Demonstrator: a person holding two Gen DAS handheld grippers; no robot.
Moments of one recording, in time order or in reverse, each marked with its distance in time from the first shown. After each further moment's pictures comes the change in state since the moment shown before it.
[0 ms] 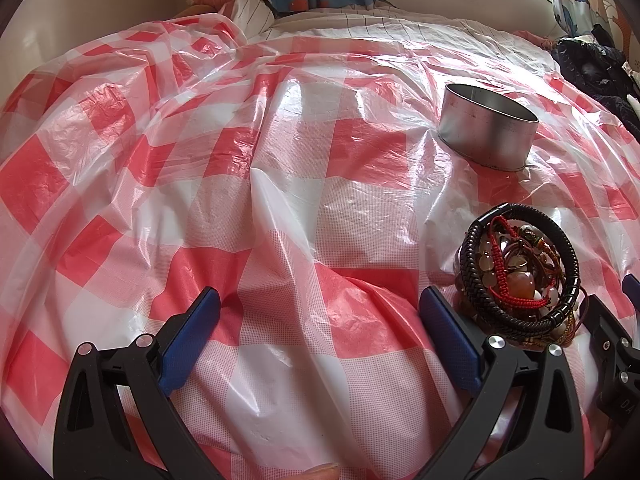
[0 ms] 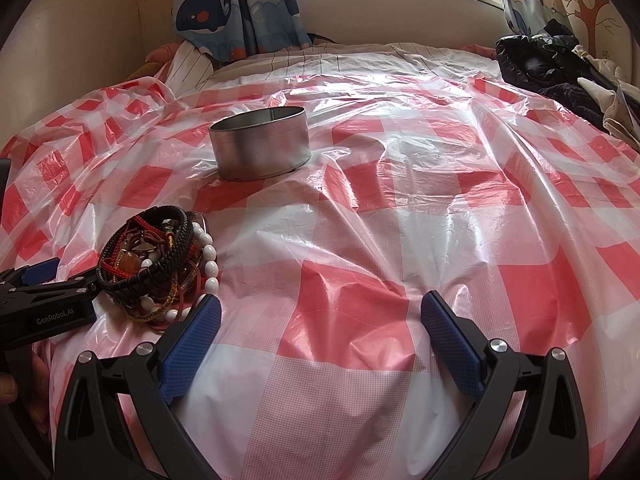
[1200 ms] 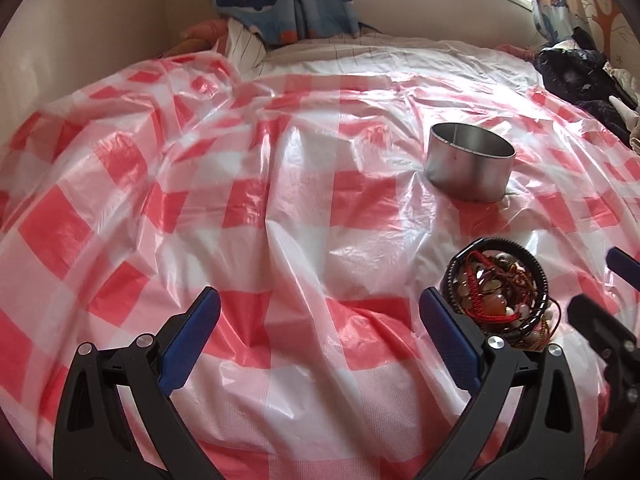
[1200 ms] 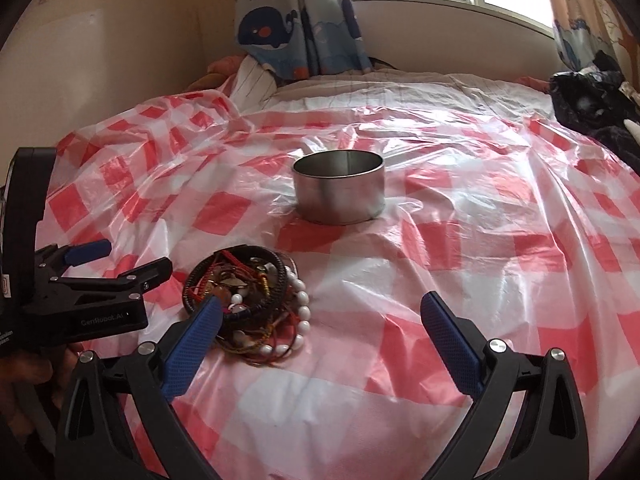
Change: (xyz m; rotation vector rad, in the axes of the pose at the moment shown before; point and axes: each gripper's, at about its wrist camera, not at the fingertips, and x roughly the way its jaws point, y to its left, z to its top) left arm -0.026 0.011 0.017 0.056 -0.099 -0.024; right arm -0.022 0.031 0.027 -0.121 -0.057 0.190
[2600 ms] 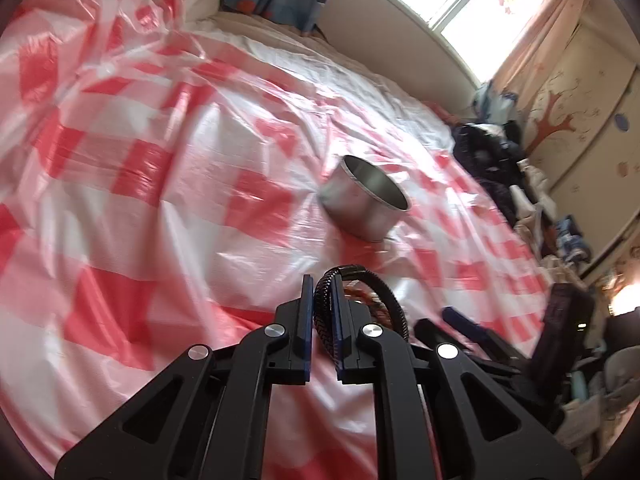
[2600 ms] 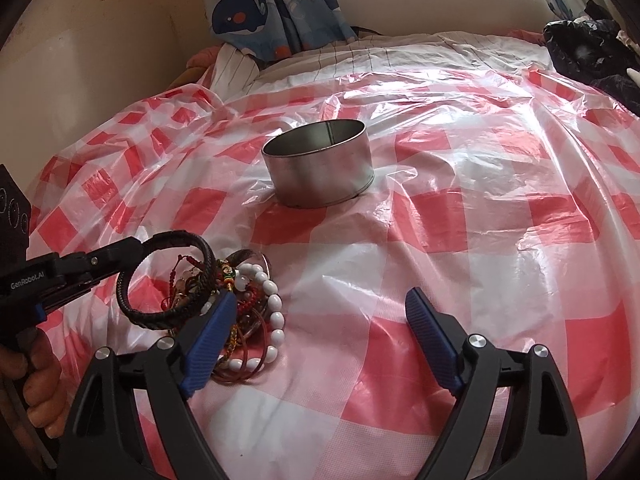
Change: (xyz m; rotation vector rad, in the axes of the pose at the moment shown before) left arm 0.011 0.026 0.007 -0.303 0.039 -0.546; right arm 0.028 -0.031 0.000 0.128 0.085 0.039
